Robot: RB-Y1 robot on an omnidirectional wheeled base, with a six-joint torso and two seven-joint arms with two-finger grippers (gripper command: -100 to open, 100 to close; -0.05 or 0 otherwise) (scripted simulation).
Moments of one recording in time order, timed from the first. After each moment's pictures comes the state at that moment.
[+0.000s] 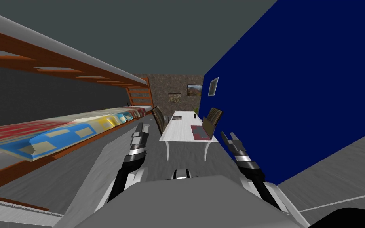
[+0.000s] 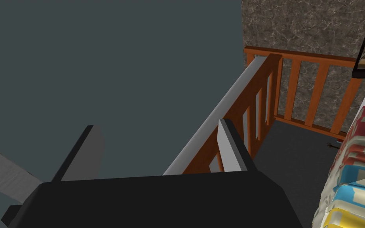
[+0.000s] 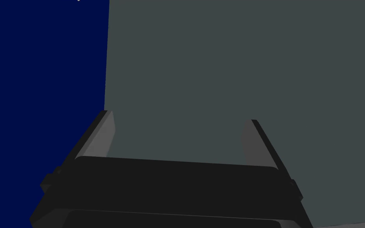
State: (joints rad) left arm 0.46 0.01 -0.03 -2.25 0.01 -0.43 -0.14; right arm 0.56 -0.16 -0.34 -2.02 0.28 -0.61 0.60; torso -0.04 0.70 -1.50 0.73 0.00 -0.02
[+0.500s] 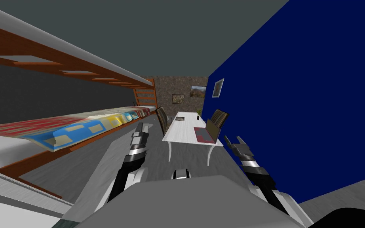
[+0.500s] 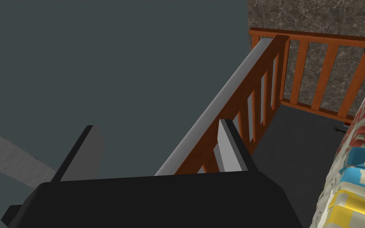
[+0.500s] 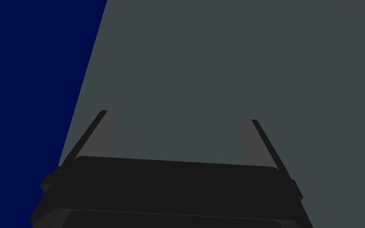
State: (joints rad) left arm 0.46 0.01 -0.03 -2.25 0.01 -0.43 -0.14; right arm 0.59 -0.14 -0.43 -1.96 0.37 -0.60 0.73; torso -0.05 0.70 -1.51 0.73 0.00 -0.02
